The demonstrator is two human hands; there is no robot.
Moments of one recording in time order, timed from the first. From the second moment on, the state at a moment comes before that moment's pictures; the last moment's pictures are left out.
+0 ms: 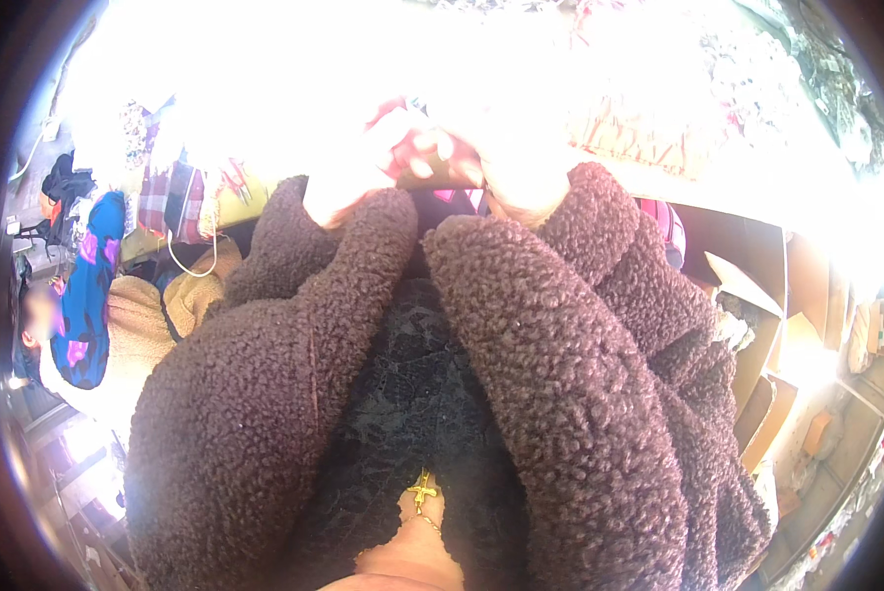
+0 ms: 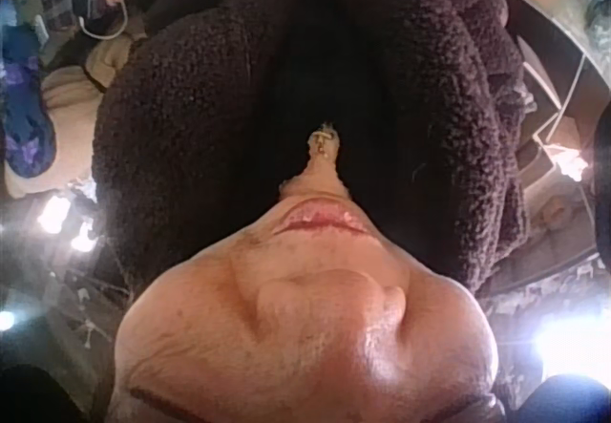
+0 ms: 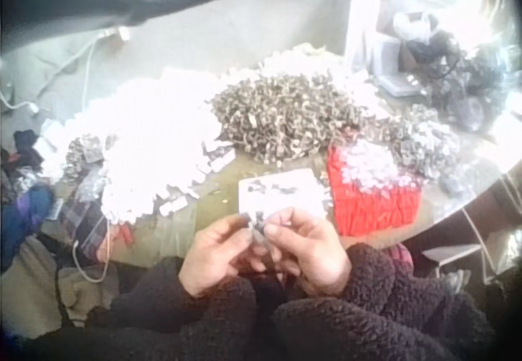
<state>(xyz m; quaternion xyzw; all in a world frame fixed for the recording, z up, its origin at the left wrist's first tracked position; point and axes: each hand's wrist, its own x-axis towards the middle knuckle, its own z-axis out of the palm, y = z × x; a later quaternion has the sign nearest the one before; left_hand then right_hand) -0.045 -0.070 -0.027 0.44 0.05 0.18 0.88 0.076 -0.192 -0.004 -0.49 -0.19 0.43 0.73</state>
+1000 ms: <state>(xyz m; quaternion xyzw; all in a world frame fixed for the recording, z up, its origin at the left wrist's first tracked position) -0.038 -0.068 -0.024 0.53 0.03 0.25 0.81 0.059 -0.204 -0.009 -0.77 -0.25 0.19 0.56</state>
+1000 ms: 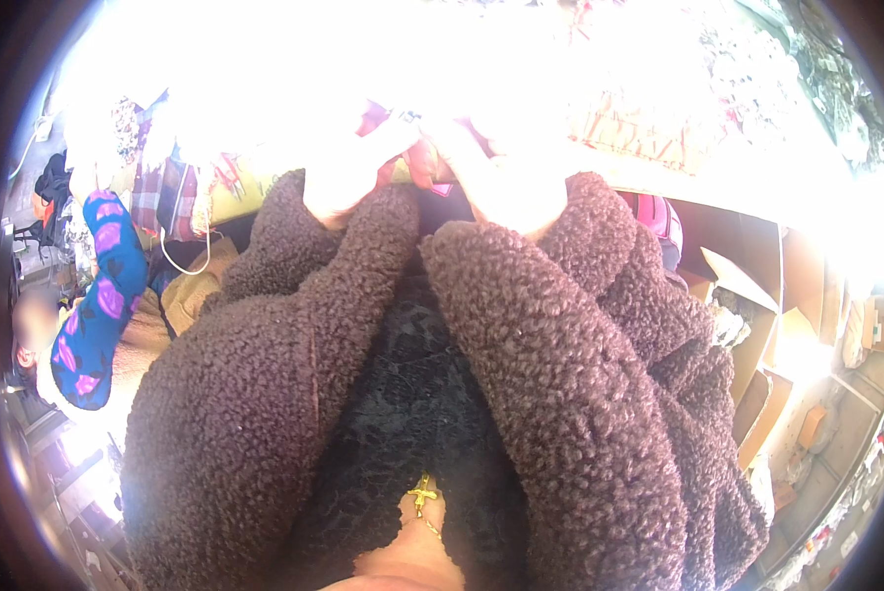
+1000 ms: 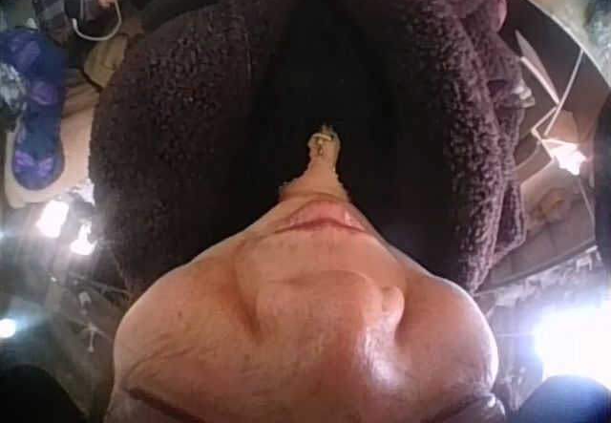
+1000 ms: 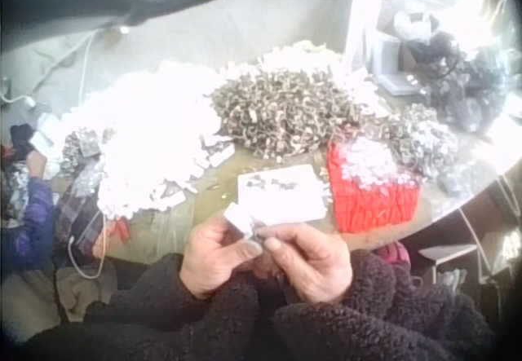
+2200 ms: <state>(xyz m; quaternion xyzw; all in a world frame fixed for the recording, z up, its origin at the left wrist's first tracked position) -0.038 -0.078 -0.039 0.32 0.00 0.17 0.93 0.079 -0.201 -0.019 -0.76 -0.25 0.32 0.51</state>
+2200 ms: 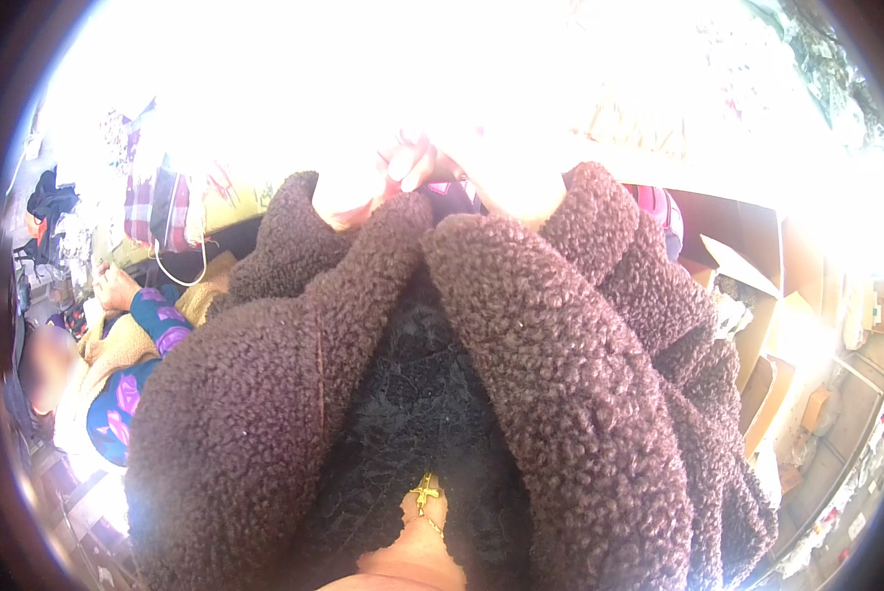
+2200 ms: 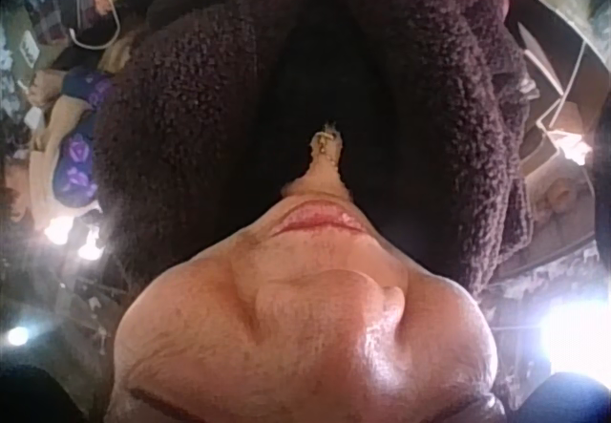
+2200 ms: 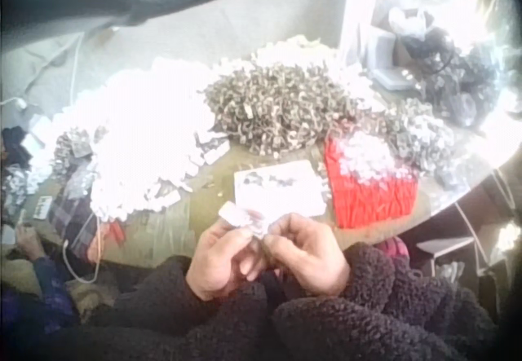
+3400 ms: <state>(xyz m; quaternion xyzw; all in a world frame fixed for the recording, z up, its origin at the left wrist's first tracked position) -0.032 -0.057 -0.019 0.53 0.08 0.24 0.81 0.208 -0.211 0.046 -0.84 -0.51 -0.07 0.18</state>
